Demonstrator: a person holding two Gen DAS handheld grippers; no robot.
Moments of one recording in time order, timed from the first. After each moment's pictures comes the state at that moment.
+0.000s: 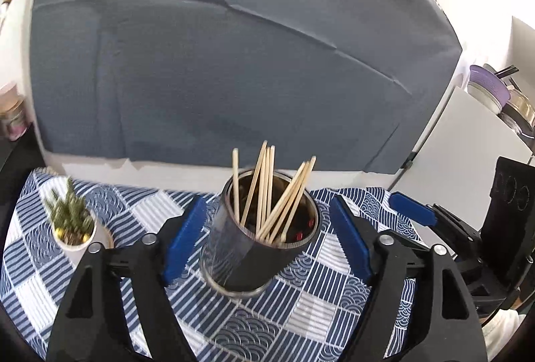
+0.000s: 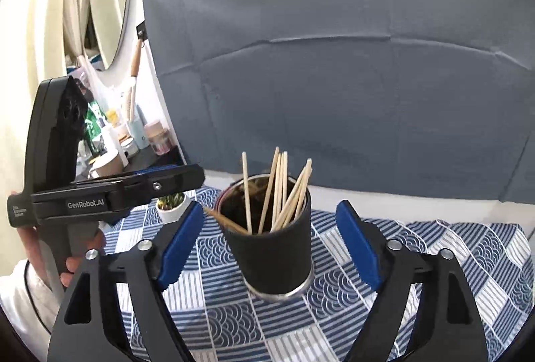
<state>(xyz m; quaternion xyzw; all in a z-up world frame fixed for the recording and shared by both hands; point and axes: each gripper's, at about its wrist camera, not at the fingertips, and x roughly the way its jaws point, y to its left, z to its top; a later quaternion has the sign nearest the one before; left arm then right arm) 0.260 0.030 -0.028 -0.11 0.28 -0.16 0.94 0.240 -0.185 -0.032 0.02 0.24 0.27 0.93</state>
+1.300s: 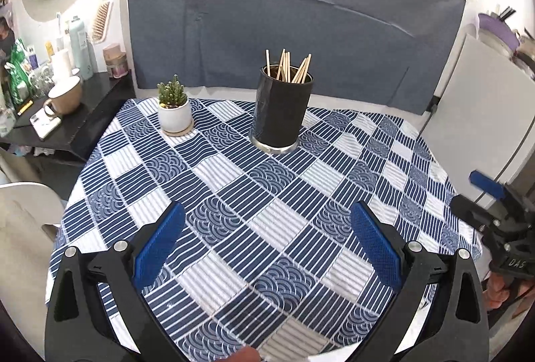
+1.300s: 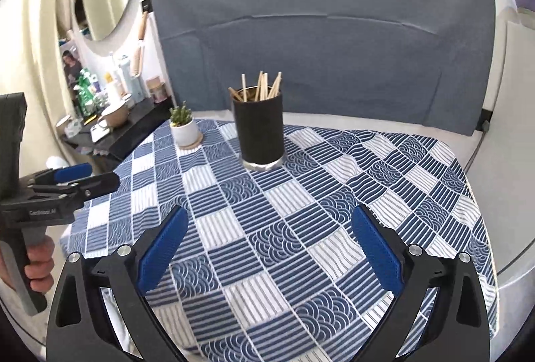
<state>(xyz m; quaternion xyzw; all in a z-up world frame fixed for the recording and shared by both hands) 0.004 0.006 -0.033 -0.04 0.34 -0.03 0.94 -0.002 -0.252 -0.036 -0.01 0.30 0.18 0.94</state>
